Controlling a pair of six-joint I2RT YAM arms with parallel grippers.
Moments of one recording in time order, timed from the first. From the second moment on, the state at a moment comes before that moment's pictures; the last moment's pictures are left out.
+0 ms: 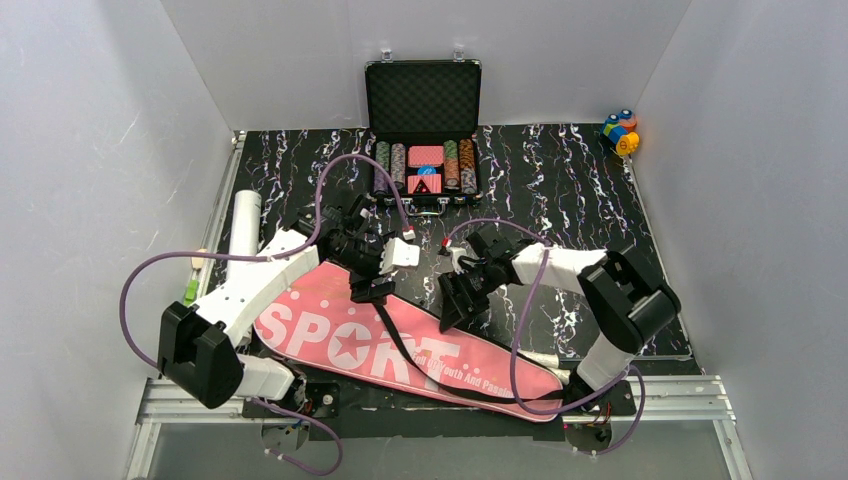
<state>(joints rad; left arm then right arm) -0.55 1.33 1.13 -0.99 0.61 1.02 0.68 1.71 0.84 -0.33 -0.85 0.24</state>
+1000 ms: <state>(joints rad) -0.54 1.12 1.16 -0.83 0.50 0.98 1.20 1.19 0.85 -0.33 0.31 -0.15</state>
